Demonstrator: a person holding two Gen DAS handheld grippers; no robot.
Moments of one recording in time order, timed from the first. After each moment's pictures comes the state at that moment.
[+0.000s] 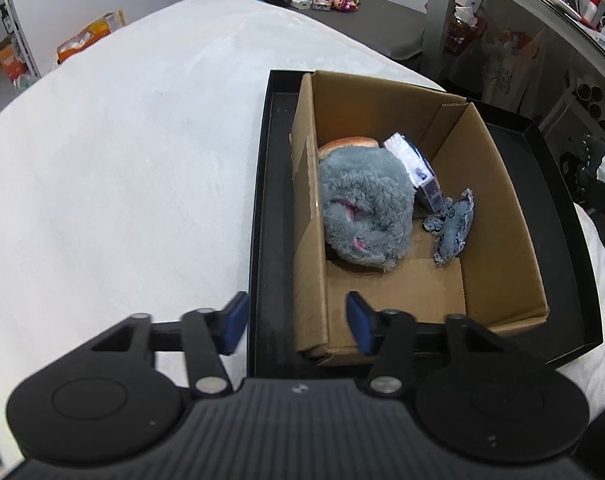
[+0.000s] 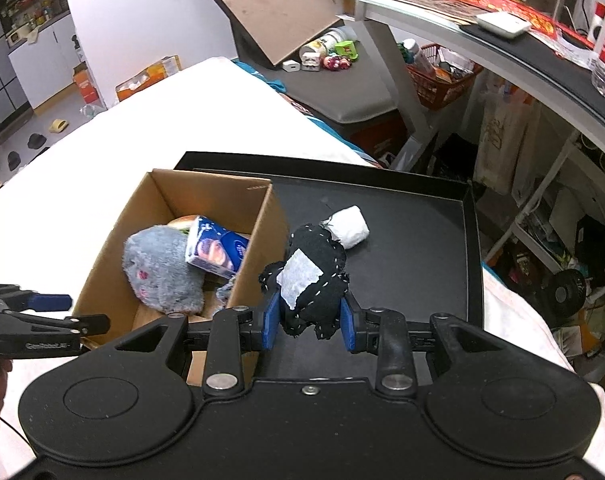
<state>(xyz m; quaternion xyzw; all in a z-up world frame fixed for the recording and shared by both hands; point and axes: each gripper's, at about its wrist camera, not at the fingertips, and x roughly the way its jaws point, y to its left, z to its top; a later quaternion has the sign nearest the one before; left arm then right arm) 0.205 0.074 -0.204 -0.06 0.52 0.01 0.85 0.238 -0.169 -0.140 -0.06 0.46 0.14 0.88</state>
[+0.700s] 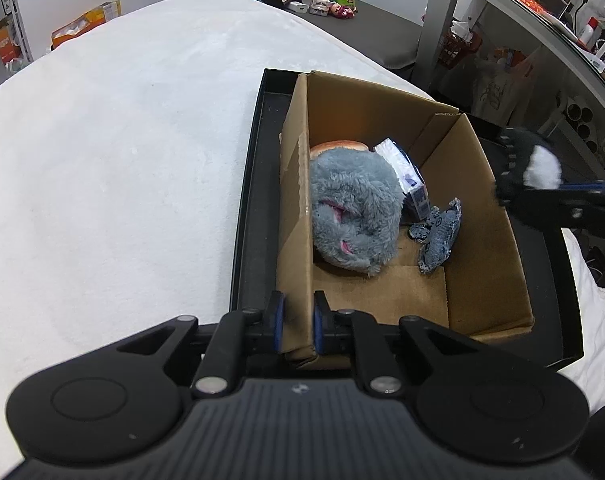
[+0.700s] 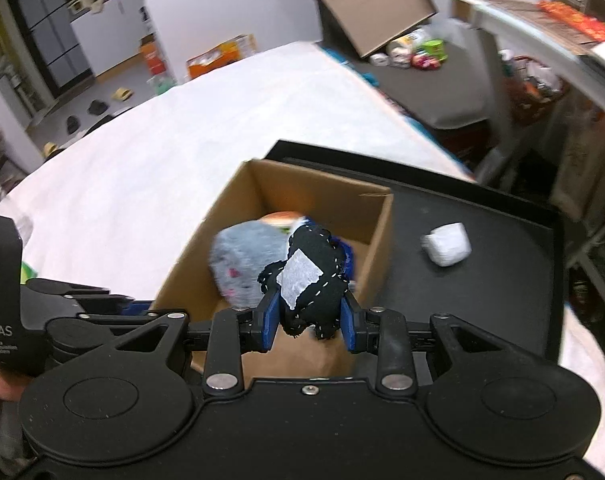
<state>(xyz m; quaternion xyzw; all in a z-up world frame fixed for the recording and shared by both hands) 0.202 0.080 -0.211 -0.10 0.51 -0.01 0.86 0.242 -0.106 -0.139 -0.08 0.47 0.25 0.84</state>
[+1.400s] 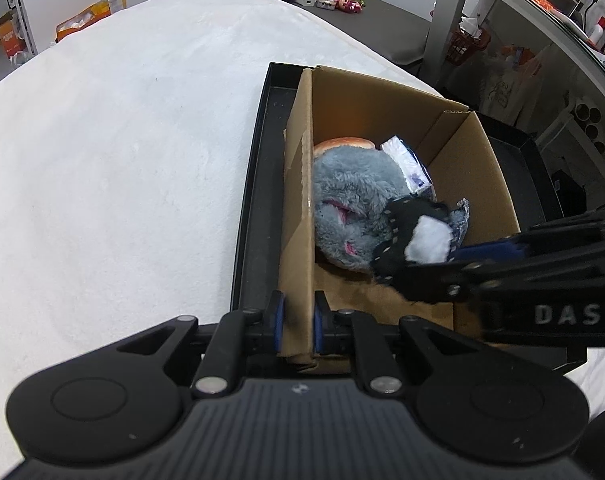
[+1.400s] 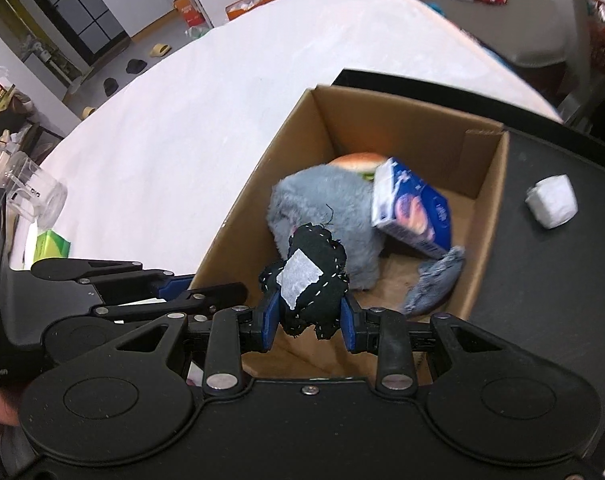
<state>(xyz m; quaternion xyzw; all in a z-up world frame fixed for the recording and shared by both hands) 0.208 0.079 -0.213 -0.10 0.52 0.00 0.85 0.255 -0.065 -0.187 -0.05 0.55 0.31 0.77</state>
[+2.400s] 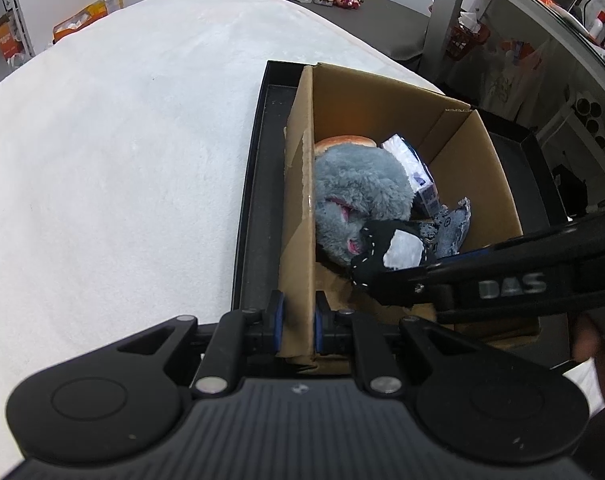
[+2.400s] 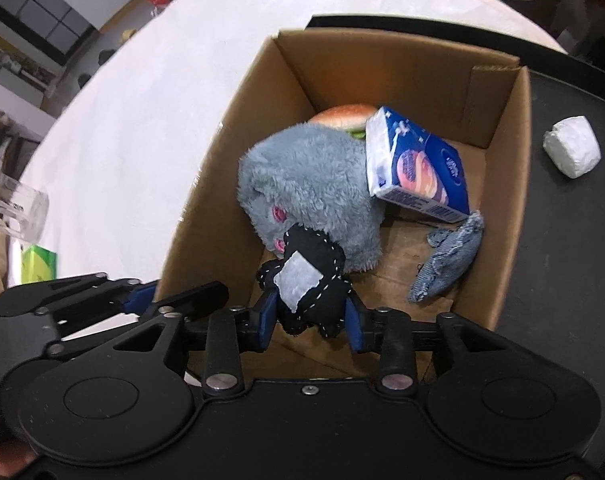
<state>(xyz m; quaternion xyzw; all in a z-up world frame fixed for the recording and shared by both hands) 0.211 0.080 -0.214 -0.10 0.52 0.00 0.85 0.266 -0.061 -0.212 -0.02 0.61 0.27 0.74</state>
